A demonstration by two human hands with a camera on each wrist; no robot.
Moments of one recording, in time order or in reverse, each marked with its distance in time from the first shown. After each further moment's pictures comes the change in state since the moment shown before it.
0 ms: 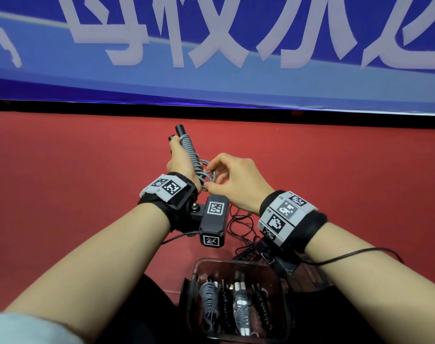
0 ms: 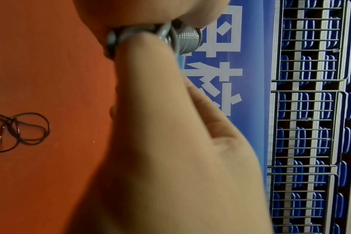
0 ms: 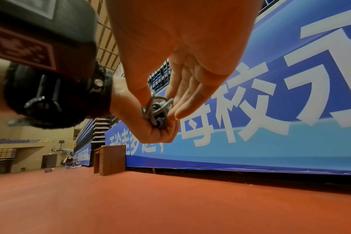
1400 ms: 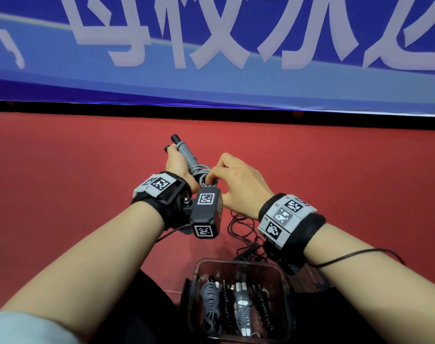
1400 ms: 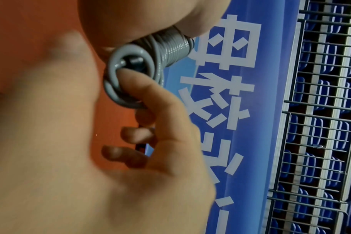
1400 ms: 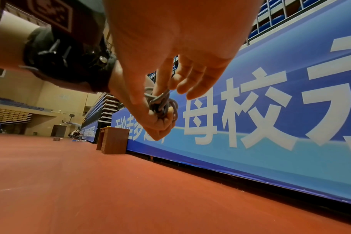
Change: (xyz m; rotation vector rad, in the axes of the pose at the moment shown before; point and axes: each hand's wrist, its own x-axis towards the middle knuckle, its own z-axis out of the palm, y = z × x) left_hand -0.017 0.014 -0.007 -0.020 -0.037 -0.189; right_hand -0.004 0.008 0.004 -0.423 -0.002 -0.264
